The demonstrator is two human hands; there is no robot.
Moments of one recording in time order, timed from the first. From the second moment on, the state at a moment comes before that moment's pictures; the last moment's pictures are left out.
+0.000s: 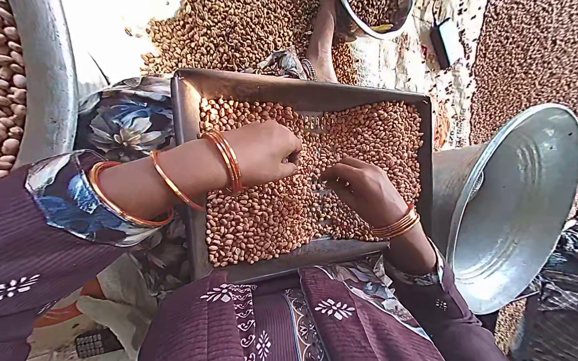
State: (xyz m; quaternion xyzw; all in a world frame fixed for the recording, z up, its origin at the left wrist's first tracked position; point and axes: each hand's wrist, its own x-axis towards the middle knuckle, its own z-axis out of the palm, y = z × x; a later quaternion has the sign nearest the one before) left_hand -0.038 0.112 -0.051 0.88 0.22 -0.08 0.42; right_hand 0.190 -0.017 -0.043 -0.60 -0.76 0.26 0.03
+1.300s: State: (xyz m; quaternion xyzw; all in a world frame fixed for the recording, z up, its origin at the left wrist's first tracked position) left_hand -0.036 0.098 -0.066 0.92 0.18 -0.05 0.34; right_hand 0.207 -0.080 -0.051 -0.49 -0.84 0.22 -0.09
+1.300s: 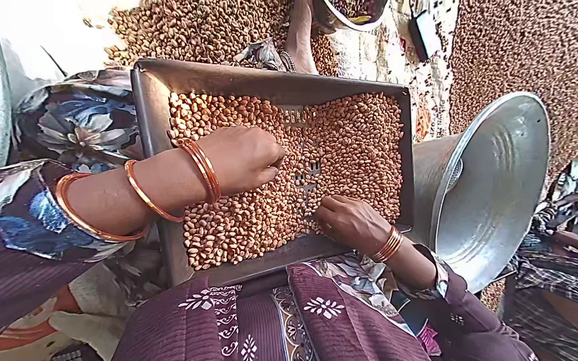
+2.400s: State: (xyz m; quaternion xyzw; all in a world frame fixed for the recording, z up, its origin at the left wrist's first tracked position) left_hand -0.039 0.101 -0.065 0.92 0.23 -0.01 0.32; right_hand 0.247 0.064 -0.026 -0.62 -0.74 0.27 -0.03
